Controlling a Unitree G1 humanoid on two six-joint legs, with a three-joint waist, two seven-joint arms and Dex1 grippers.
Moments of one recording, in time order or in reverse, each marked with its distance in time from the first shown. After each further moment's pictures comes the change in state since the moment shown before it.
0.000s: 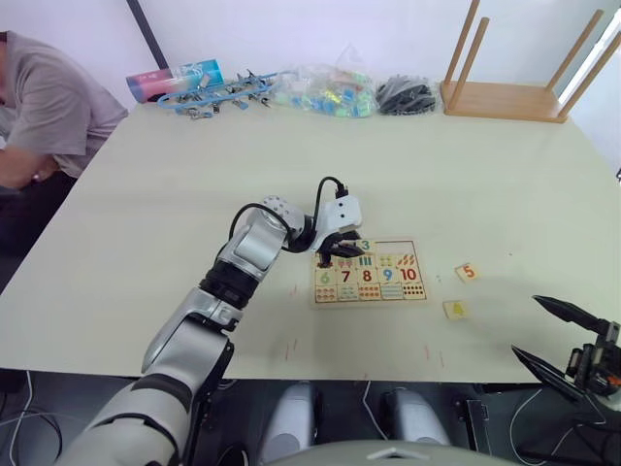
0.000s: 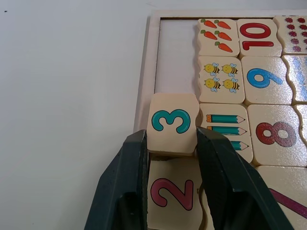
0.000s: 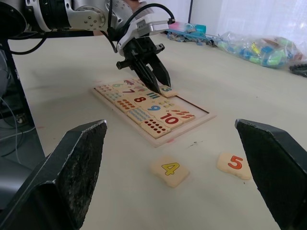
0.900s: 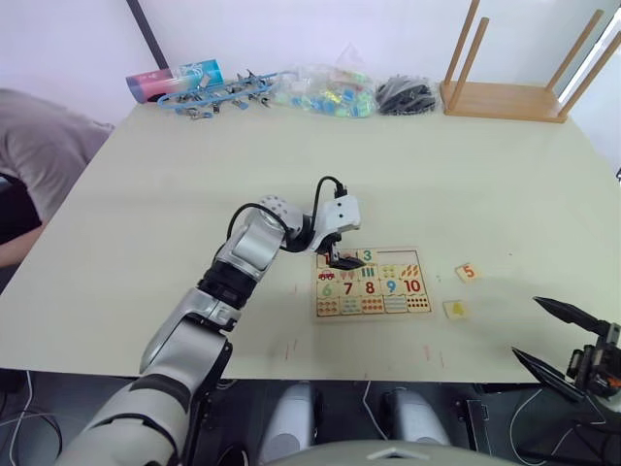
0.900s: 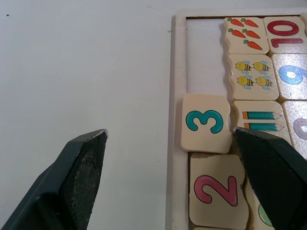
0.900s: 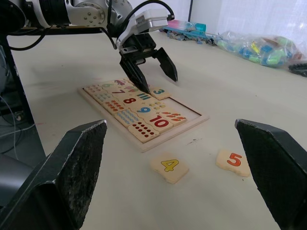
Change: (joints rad) left arm 0.000 0.017 0.007 -0.011 -0.005 -0.015 -0.023; right arm -0.001 0.000 0.000 0.016 -0.008 -0.020 0.008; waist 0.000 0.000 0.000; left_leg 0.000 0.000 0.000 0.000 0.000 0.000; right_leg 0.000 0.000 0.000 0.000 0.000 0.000
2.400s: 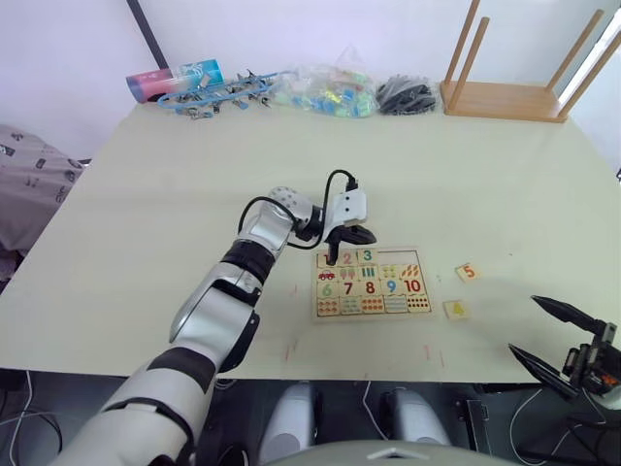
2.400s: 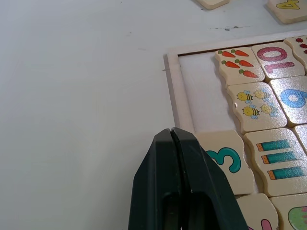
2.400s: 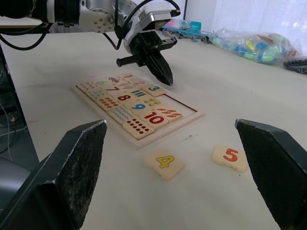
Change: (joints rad) left arm -0.184 -0.134 0.046 0.539 -0.015 -0.467 -0.078; right arm -0.022 0.015 0.009 0.032 -0.016 -0.020 -0.013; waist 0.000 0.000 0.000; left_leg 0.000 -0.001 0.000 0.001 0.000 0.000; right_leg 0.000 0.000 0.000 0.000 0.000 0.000
